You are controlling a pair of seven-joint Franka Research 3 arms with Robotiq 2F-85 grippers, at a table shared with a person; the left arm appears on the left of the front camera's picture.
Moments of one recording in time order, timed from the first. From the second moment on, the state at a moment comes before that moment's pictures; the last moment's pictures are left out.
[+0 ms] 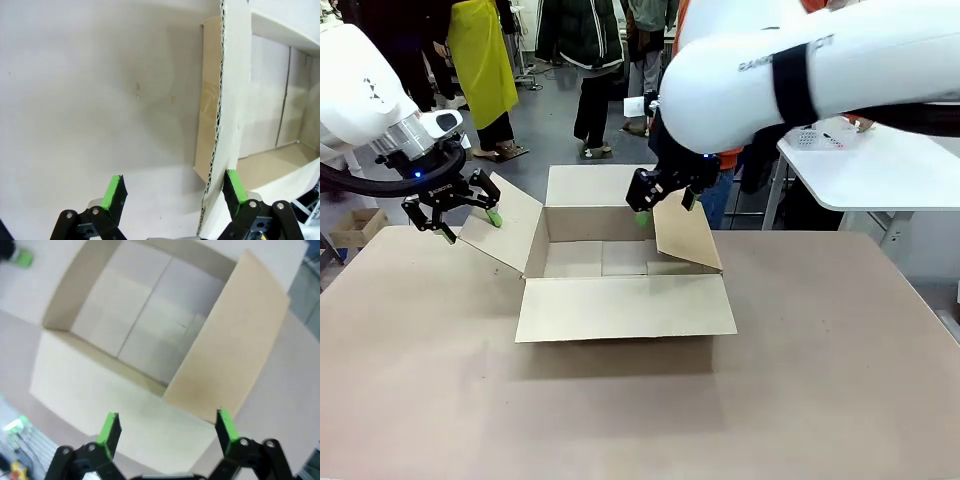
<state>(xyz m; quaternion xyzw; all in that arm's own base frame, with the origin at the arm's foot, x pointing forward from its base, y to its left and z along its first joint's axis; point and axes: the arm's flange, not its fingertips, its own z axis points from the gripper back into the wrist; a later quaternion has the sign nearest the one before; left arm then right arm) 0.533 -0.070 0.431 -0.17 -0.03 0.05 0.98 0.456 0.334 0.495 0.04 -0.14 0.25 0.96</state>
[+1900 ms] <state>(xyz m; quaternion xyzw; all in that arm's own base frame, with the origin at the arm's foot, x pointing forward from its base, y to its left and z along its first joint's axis) 0.534 -0.070 0.431 -0.17 -0.03 0.06 0.98 0.513 0.257 0.500 -0.24 -0.21 0.05 0.95</state>
